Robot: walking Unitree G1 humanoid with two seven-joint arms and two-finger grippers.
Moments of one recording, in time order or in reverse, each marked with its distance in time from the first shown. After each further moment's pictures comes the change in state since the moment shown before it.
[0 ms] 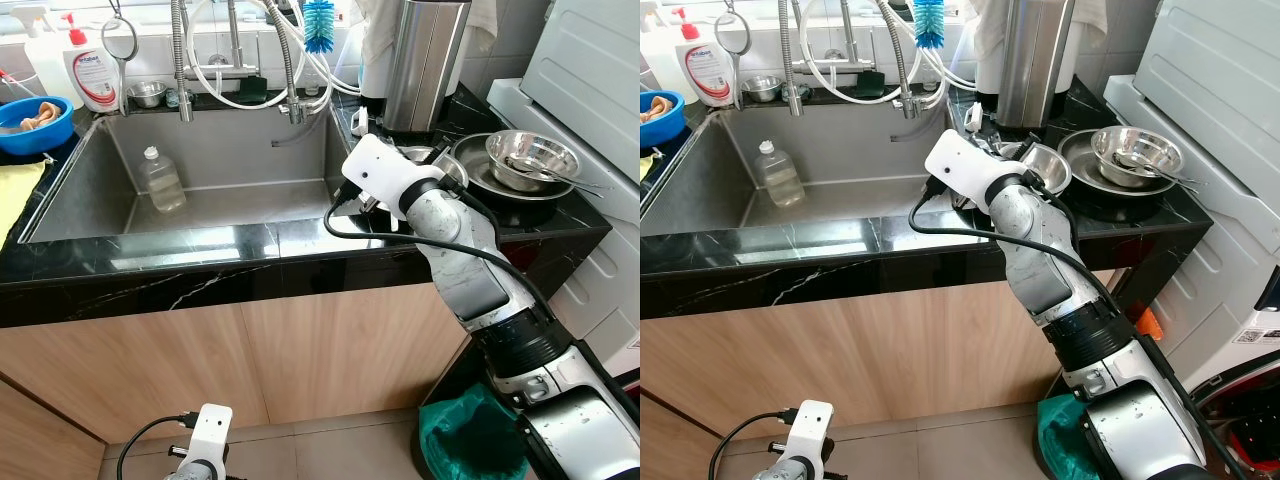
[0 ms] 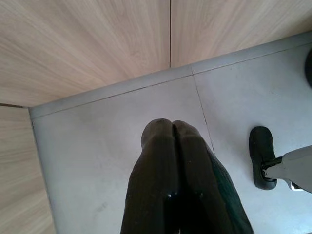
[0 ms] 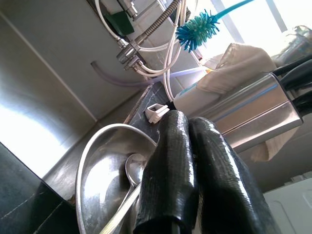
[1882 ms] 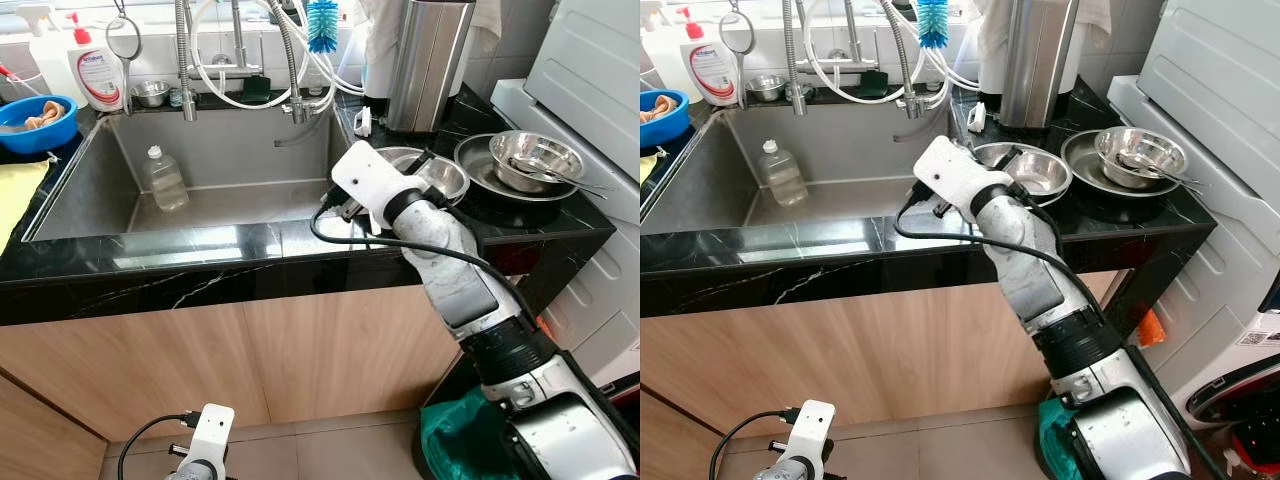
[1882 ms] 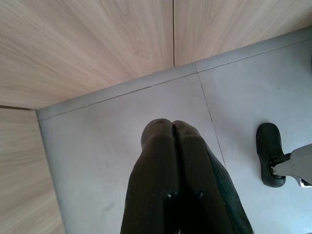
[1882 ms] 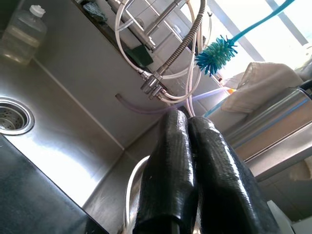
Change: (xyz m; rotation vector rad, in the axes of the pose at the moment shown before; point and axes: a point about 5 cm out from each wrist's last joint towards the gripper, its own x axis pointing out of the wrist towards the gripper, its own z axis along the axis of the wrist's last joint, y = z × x) left arm 0.000 0.000 0.000 0.040 0.002 0.005; right arm 0.002 0.019 0.007 0.134 -0.102 0.051
